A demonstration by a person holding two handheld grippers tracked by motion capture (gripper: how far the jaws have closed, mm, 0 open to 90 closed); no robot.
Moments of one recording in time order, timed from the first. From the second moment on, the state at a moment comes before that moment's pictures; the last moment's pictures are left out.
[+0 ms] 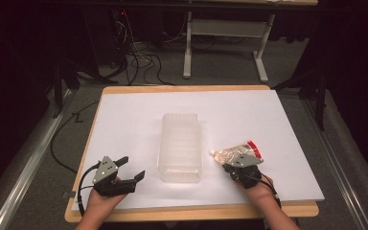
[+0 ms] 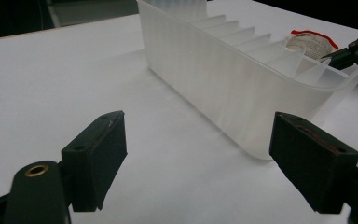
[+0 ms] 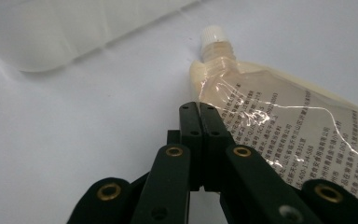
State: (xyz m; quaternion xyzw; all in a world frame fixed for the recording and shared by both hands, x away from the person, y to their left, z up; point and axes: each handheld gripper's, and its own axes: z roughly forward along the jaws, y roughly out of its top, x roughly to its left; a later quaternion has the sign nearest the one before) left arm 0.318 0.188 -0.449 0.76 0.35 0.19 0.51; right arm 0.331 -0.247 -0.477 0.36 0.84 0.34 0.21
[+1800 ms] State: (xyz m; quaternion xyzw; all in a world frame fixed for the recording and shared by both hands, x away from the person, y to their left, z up) left arm 0.319 0.187 -0.451 0.77 0.35 0.19 0.51; right arm 0.305 -0.317 -0.393 0.38 0.68 0.54 0.32
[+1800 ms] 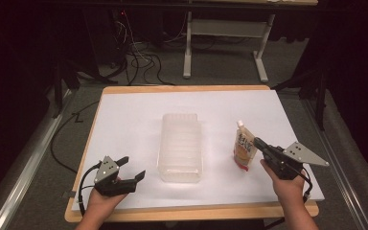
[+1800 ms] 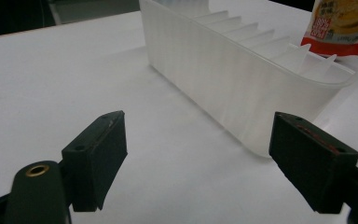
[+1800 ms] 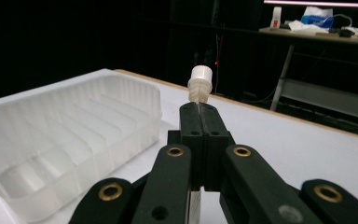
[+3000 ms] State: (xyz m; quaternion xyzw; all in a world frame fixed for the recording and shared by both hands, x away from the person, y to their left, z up) left arm 0.317 0.189 -0.448 0.76 0.35 0.19 0.51; right arm 0.313 -0.325 -0.435 0.42 0.73 0.49 0.24
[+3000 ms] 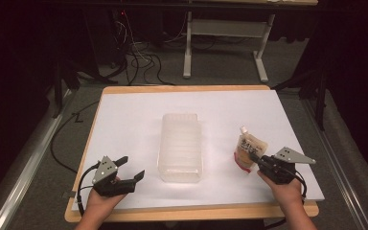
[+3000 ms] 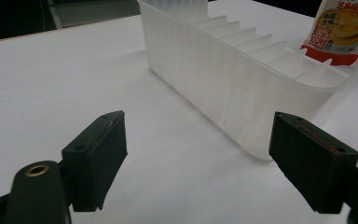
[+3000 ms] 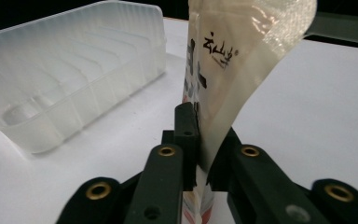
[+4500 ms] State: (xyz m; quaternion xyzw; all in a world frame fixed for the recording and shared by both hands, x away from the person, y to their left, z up) left arm 0.317 0.187 -0.450 0.77 0.35 0.19 0.50; right arm 0.324 -0.258 -0.386 0.18 0.79 0.58 0.08
